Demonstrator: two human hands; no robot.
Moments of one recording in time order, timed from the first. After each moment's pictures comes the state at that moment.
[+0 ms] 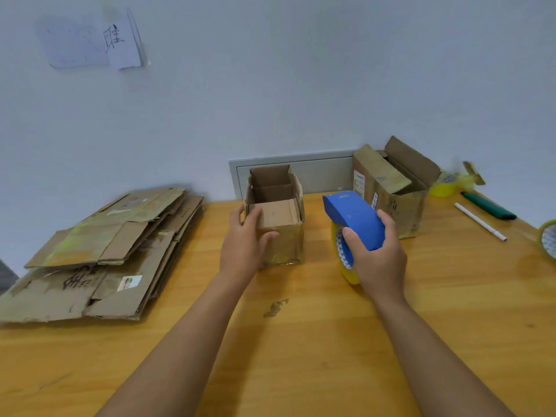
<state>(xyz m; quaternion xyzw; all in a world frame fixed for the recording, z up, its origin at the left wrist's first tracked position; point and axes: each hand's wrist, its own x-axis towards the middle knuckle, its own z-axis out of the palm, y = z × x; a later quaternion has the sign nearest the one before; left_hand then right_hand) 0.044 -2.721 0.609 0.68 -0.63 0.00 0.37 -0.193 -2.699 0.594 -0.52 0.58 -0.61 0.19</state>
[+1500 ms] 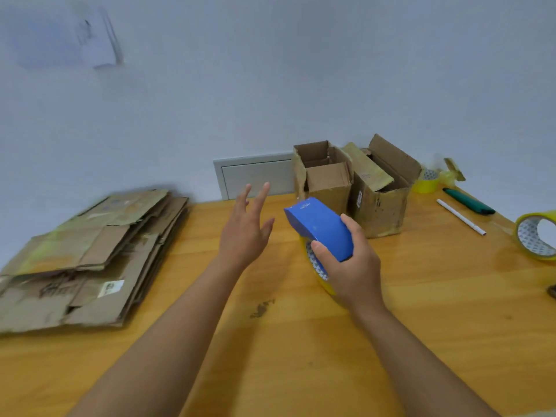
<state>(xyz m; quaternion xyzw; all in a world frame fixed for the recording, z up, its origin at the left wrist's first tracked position) 0.026 -2.751 0.617 0.59 -0.73 0.07 0.35 -0.184 -2.676 0.594 -0.59 0.55 -0.56 0.19</state>
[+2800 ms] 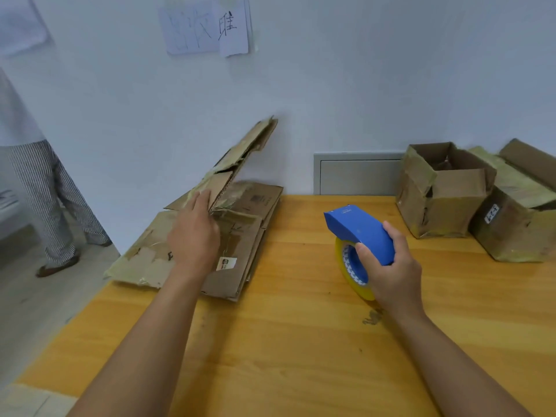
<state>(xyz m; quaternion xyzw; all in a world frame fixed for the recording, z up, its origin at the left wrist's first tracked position) 0.272 -2.650 0.653 0.79 -0.47 0.19 0.34 -0.045 -2.694 0.578 -0.62 0.53 -0.54 0.22</state>
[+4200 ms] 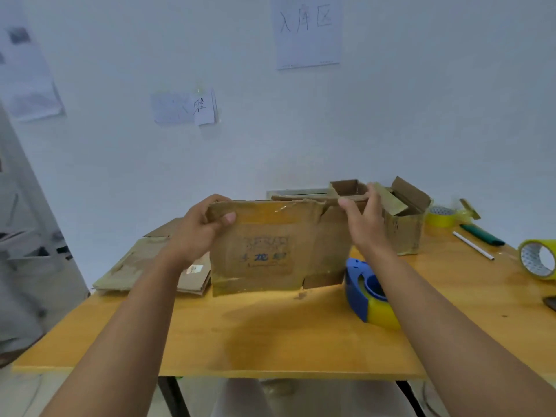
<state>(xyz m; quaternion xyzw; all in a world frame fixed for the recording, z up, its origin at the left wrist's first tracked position) 0.137 -2.520 0.746 0.51 -0.65 -0.20 0.53 -0.156 -2.627 0.703 -0.58 0.45 -0.60 0.31</state>
